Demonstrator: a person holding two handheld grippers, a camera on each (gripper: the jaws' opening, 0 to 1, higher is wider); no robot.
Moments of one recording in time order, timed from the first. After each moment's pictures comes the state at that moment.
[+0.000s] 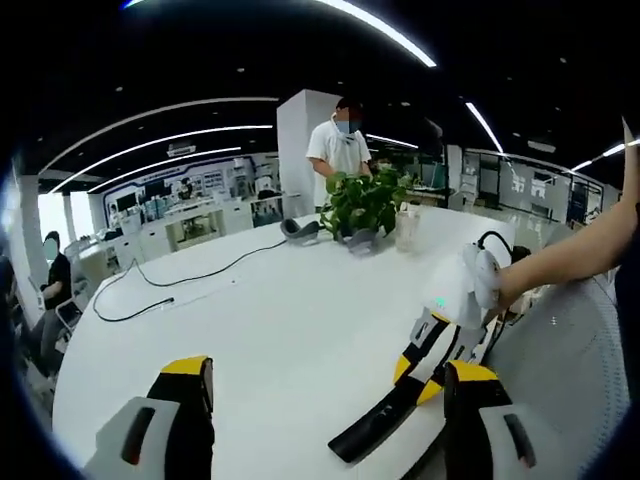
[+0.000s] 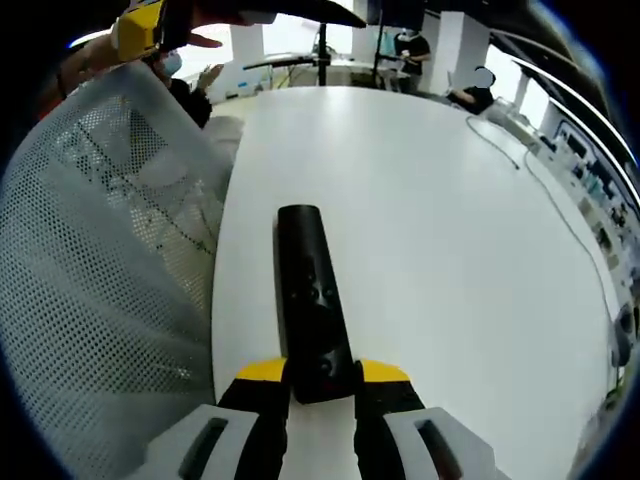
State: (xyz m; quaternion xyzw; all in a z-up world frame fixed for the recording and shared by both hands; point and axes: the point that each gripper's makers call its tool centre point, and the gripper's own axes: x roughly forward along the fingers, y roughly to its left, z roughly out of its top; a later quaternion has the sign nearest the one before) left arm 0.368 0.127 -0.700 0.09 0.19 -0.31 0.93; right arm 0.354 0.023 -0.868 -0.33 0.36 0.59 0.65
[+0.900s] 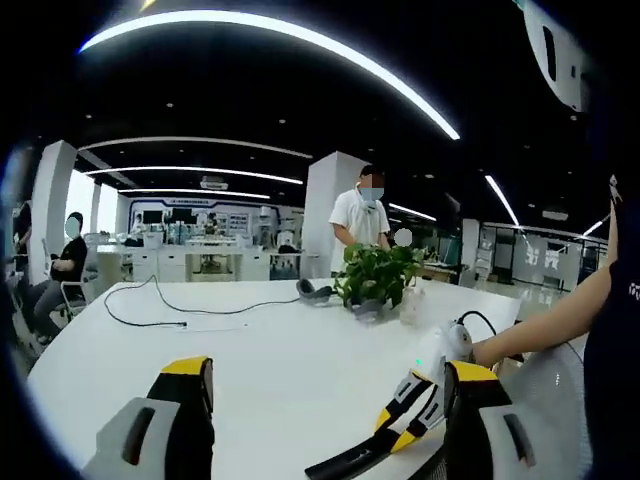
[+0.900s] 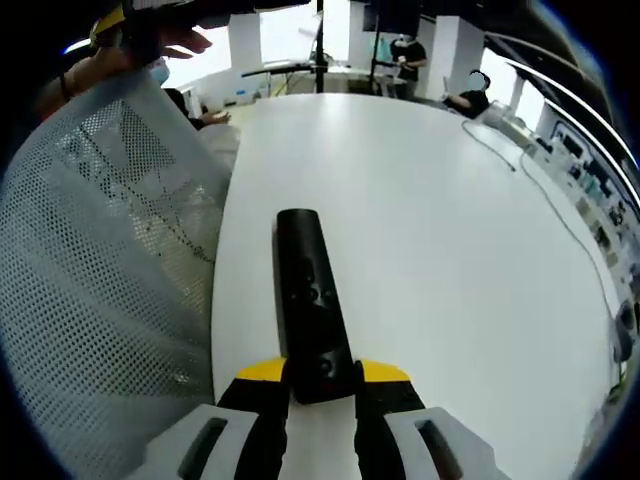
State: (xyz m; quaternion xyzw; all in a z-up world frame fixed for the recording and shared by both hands) left arm 0.342 0.145 -0.647 -0.04 0.05 -0.27 0.96; right arm 0.354 0.024 -0.868 -0.31 0.35 0.59 0.66
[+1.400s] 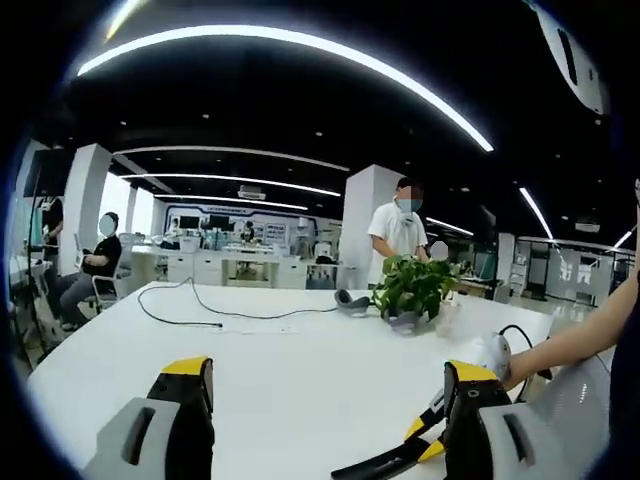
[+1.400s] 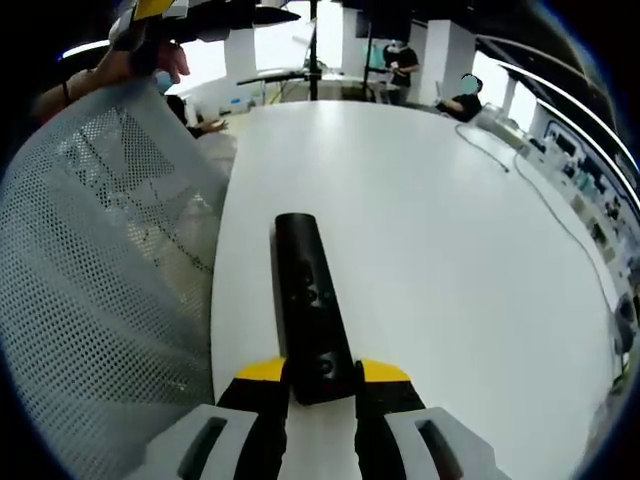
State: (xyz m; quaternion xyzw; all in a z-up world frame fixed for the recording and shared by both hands) left arm 0.354 0.177 -0.654 -0.05 0.06 -0.19 0.98; right arm 0.354 0.025 -0.867 -0.30 0.34 0.59 0.67
